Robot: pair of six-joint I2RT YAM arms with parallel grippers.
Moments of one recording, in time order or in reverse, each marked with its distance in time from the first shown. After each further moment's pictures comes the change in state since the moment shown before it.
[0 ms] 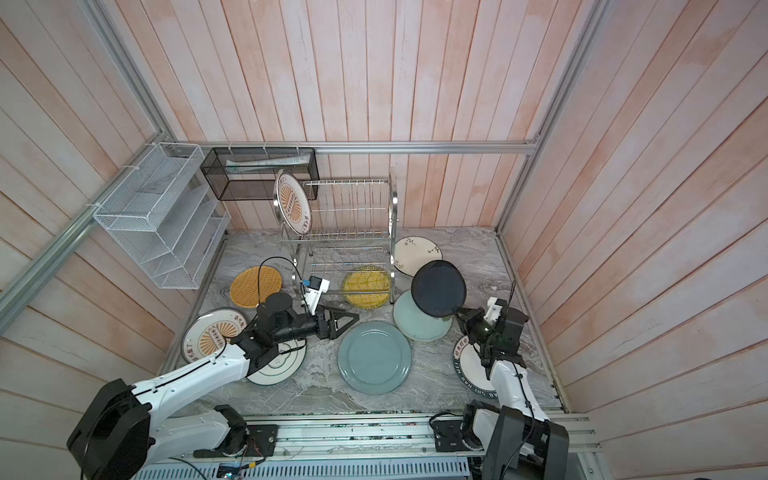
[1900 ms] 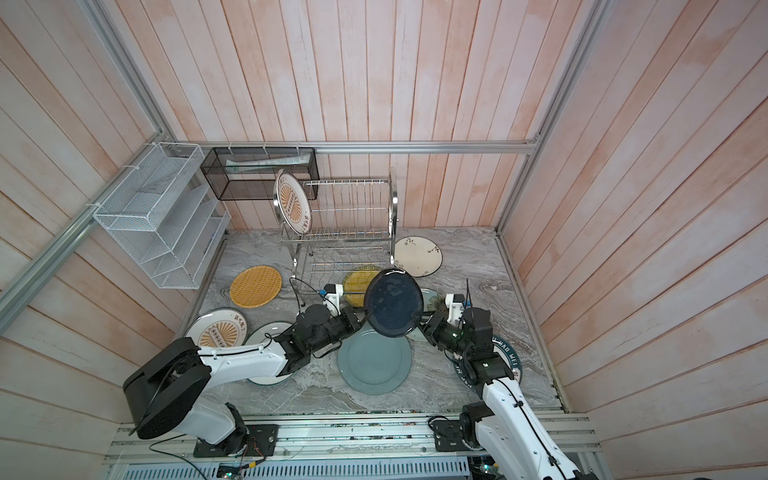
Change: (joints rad) left arm -0.214 0.262 0.024 0.284 -0.479 -0.509; right arm 0.504 -0.243 0.075 -0.178 0.143 0.070
